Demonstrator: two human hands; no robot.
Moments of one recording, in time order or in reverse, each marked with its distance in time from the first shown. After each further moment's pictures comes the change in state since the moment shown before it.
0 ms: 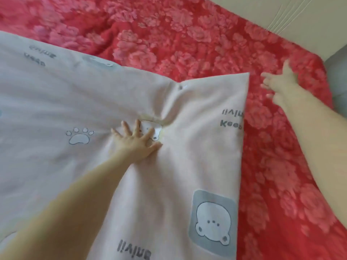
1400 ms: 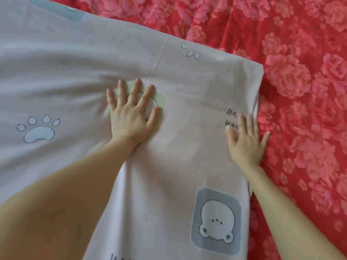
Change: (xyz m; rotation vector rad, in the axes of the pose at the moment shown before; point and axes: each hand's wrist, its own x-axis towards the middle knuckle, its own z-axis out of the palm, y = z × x) left_hand 0.066 0.015 0.033 -0.051 0.495 0.082; right_hand -0.094 0.232 0.043 -1.128 -0.260 -0.312
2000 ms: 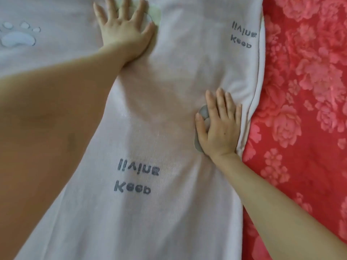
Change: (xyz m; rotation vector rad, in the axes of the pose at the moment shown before) left_hand -0.013 0.003 -0.010 0.057 -0.121 0.017; right_hand -0.171 -0.032 0.051 0.102 0.244 -0.221
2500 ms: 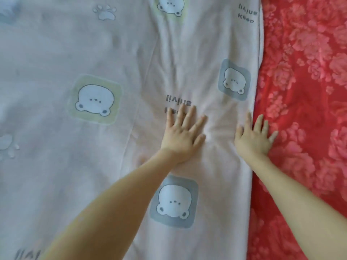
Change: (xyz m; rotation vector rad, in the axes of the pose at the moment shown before) left_hand -0.374 0.024 0.004 -0.020 -0.307 0.421; right_hand -0.186 -0.008 -0.080 -0.192 -0.460 0.501
